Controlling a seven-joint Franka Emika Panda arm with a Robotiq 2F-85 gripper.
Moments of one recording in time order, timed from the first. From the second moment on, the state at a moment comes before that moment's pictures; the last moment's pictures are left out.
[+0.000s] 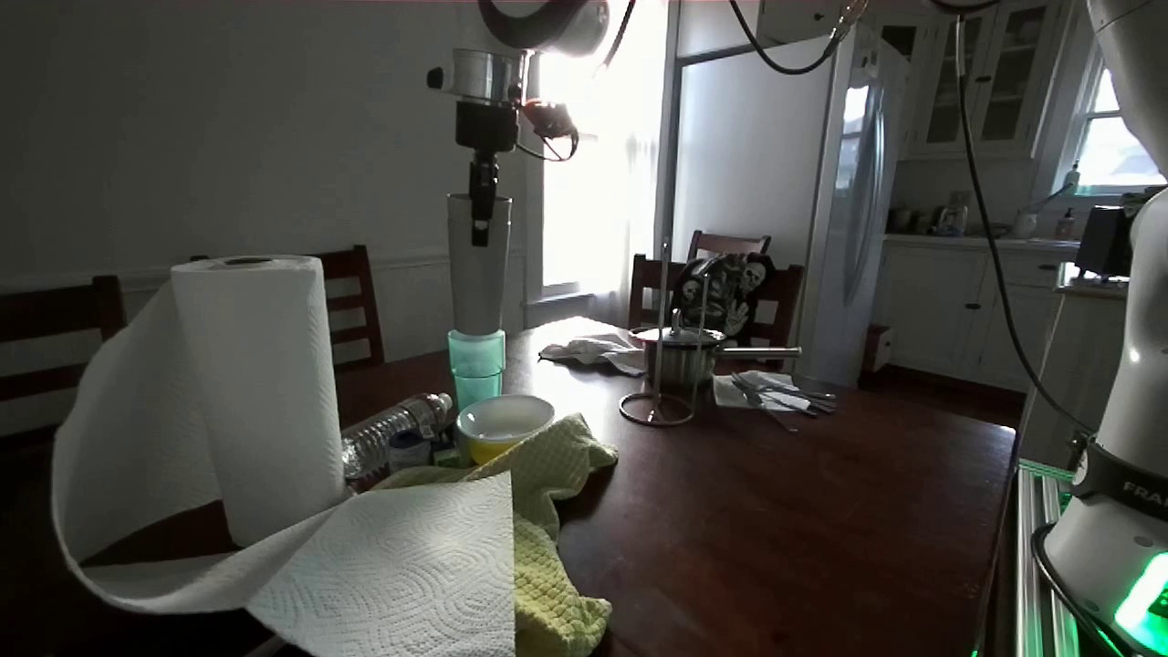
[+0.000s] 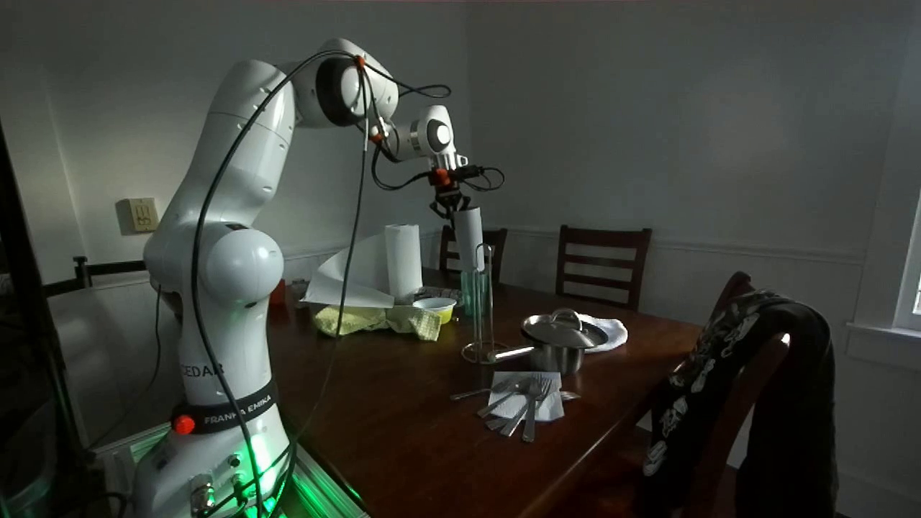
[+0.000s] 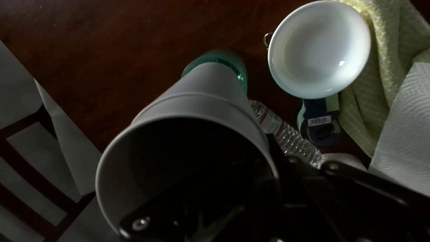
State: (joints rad) arm 0.16 0.43 0.18 -1.43 -0.18 2.04 -0.54
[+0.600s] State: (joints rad) arm 0.15 0.49 0.18 -1.38 -0.17 2.05 -0.53
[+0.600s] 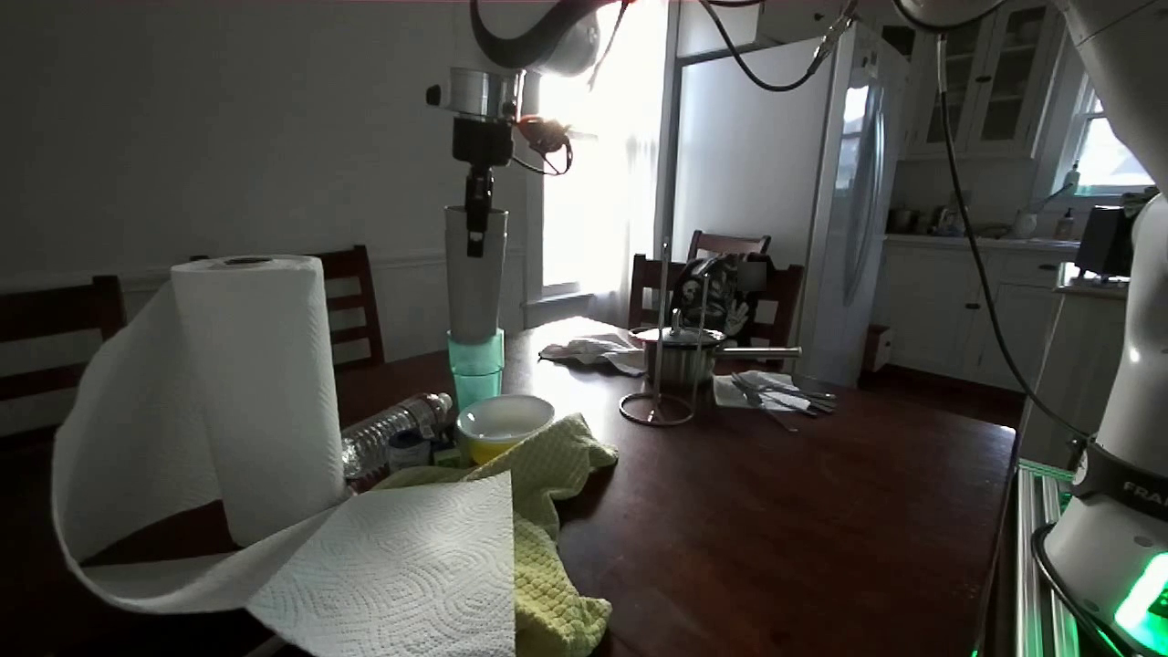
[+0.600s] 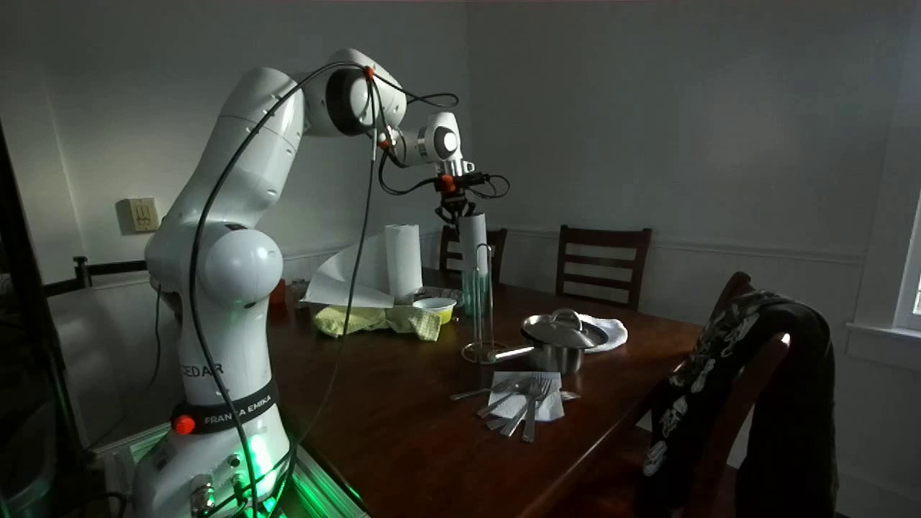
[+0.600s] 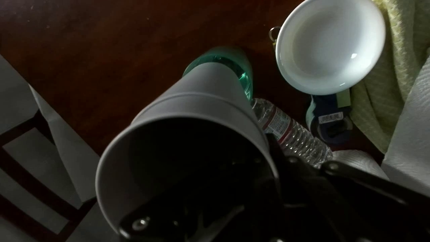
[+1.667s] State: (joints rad) arm 0.13 0.56 0.18 -1.38 -0.12 2.06 -0.52
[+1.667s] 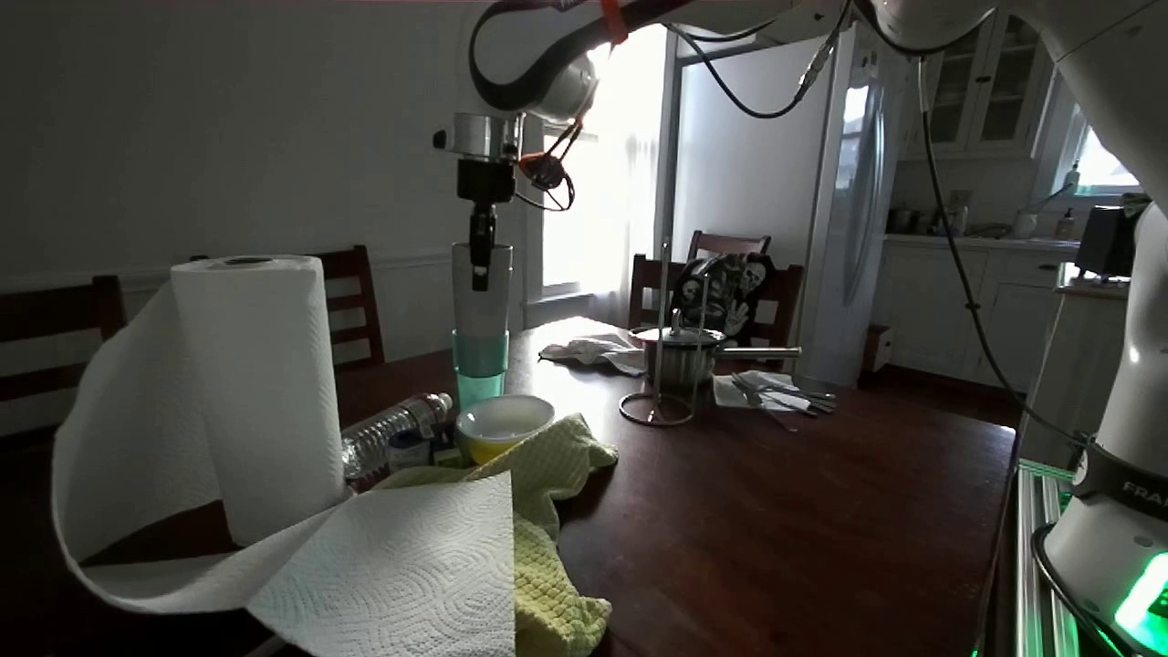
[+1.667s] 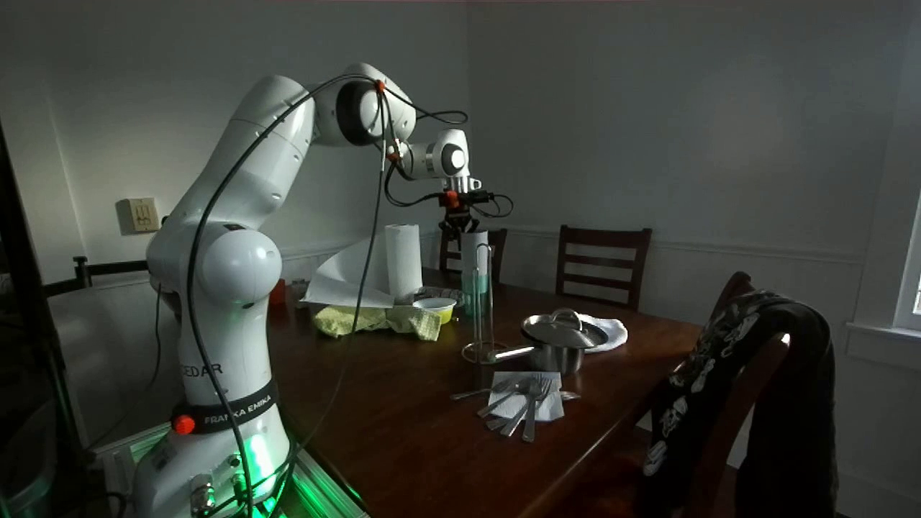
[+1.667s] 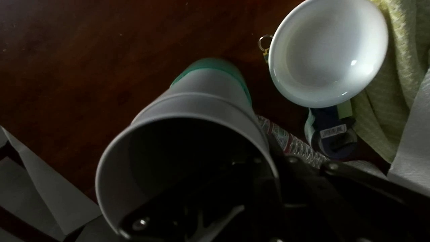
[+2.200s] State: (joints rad) arm 0.13 0.57 0.18 -1.38 -0.11 2.07 -0.52
